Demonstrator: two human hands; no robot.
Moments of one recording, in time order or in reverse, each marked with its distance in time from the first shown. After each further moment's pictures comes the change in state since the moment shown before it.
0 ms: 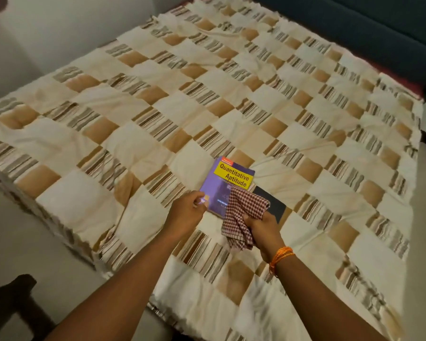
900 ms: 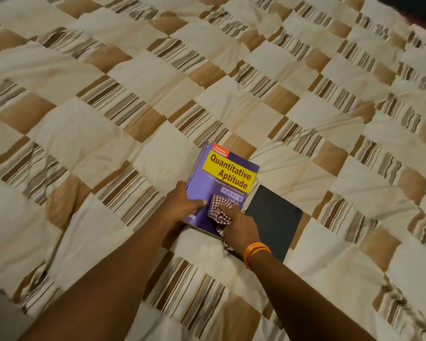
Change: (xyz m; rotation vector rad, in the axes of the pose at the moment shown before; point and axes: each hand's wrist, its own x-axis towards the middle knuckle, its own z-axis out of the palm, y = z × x) left_hand 0.201 -0.102 0.114 0.002 -0.186 -0.217; right_hand 0.199 0.086 0.048 -0.865 -0.196 -0.170
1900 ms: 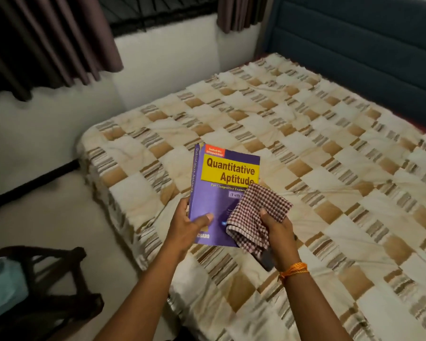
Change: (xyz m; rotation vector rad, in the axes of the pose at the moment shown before) left_hand -0.429 0.095 -0.081 -0.820 0.411 0.232; right_hand -0.331 -0.106 -0.168 1.154 0.087 -0.160
